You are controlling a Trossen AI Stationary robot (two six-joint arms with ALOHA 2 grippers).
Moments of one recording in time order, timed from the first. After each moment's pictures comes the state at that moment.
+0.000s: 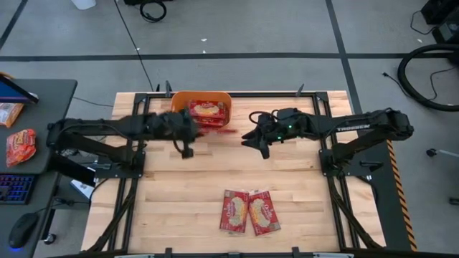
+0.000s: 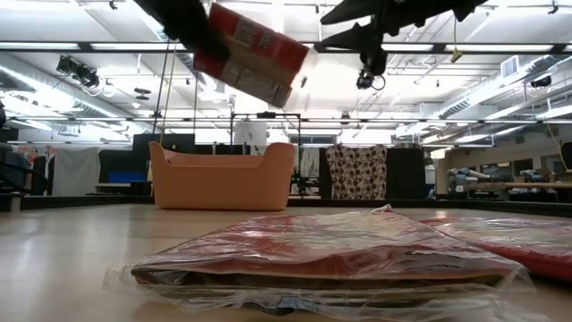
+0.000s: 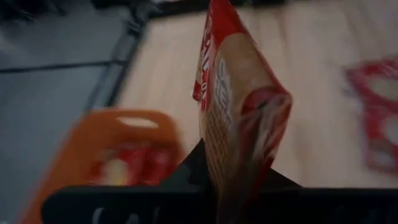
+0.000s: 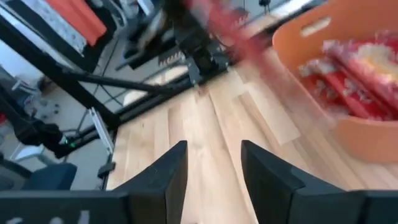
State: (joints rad) left arm 0.10 1.12 0.97 -0.43 -0.18 0.17; right arm -0.07 1.24 0.90 0.00 -0.12 0.47
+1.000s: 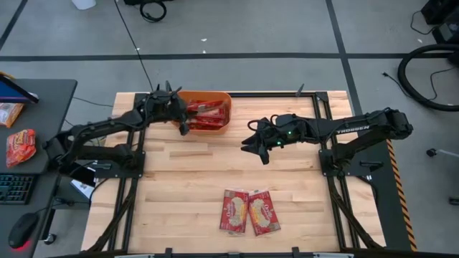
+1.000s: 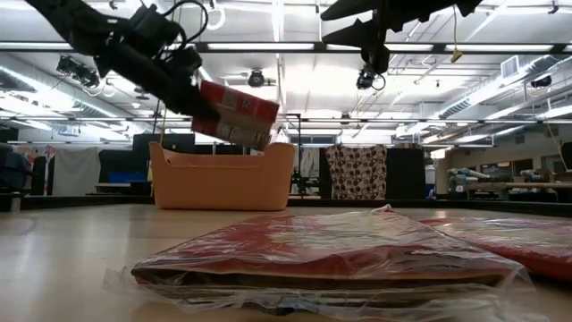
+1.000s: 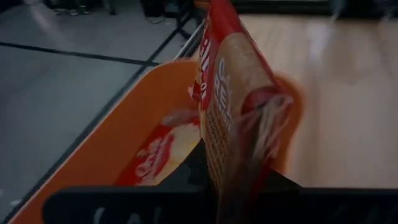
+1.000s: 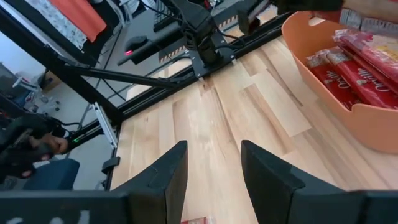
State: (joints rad) left arm 0.64 1.10 0.56 0.11 0.17 0.24; right arm -0.01 1.26 0.90 0.00 -0.07 0.50
